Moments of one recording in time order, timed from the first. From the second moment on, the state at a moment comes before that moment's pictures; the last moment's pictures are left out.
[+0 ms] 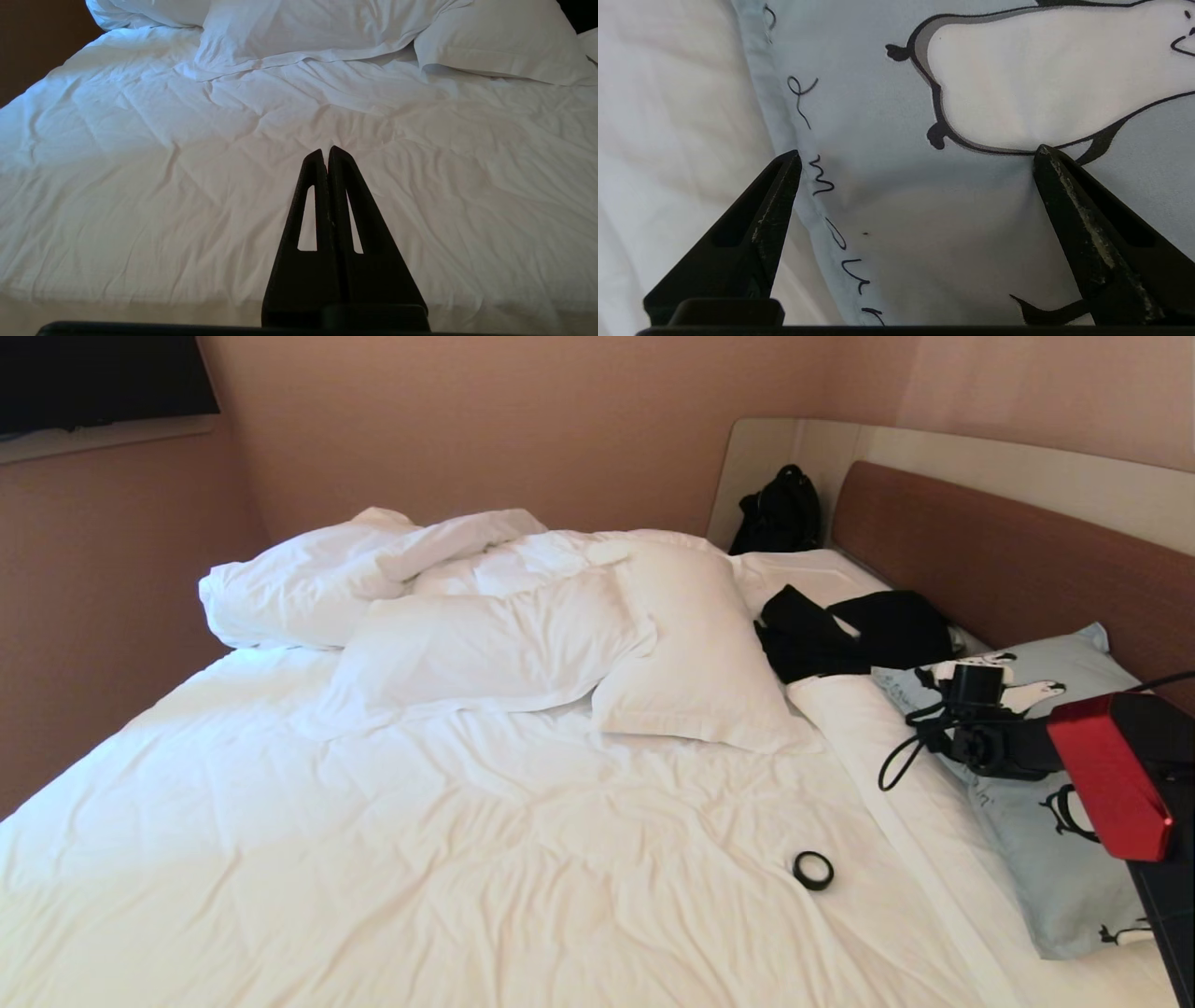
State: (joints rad) left arm 0.00 0.00 0.00 0.00 0.00 0.00; right arm -0.20 2.66 -1.93 -0.36 -0.55 -0.35
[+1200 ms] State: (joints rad) left arm 0.00 0.00 0.00 0.00 0.00 0.00; right arm -0.24 2.70 -1.93 -0.46 -0.65 -0.53
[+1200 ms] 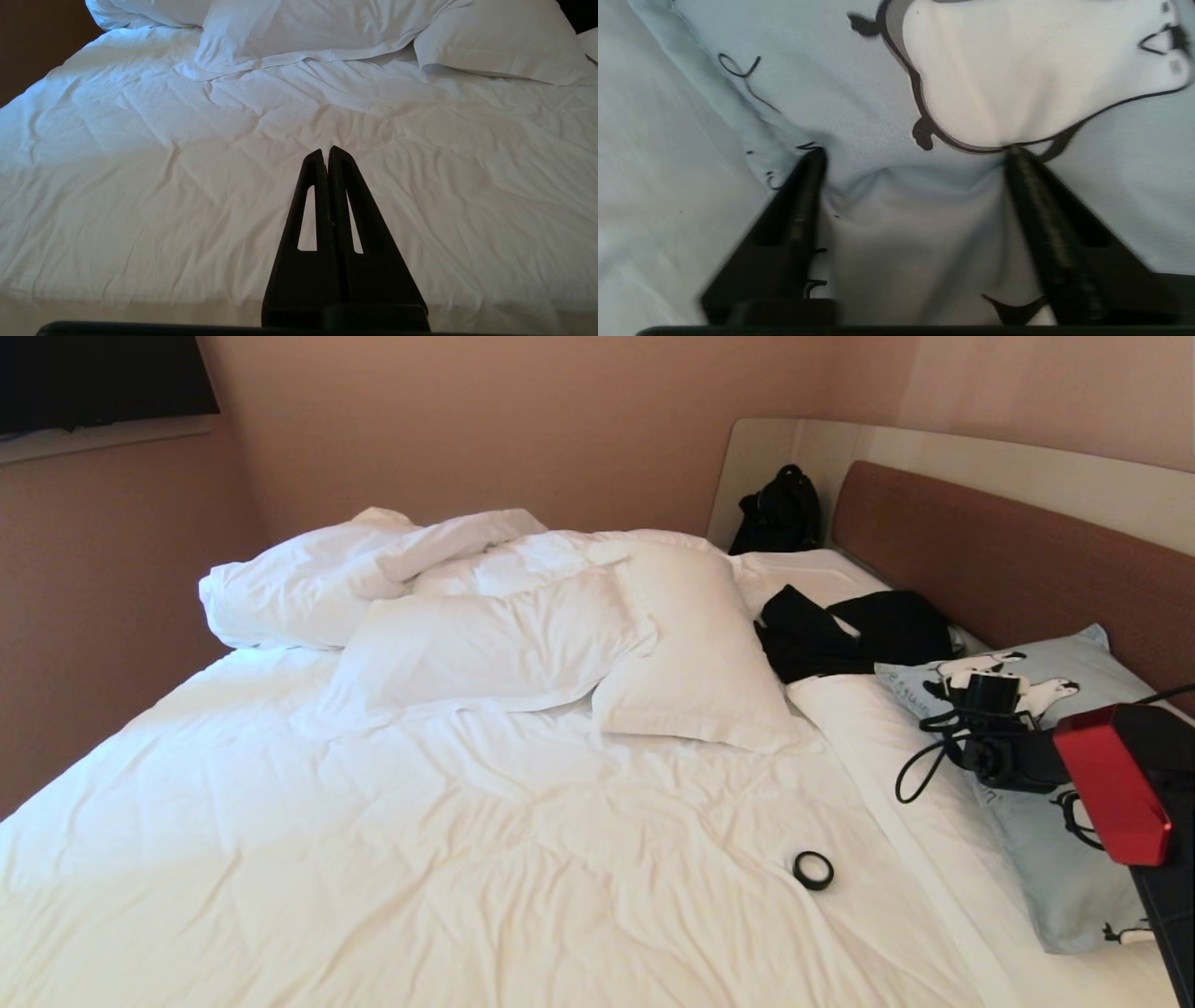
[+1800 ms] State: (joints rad) left arm 0.00 0.00 0.00 0.00 0.00 0.00; right arm -0.24 2.69 -1.93 -0.47 -0.65 -0.53
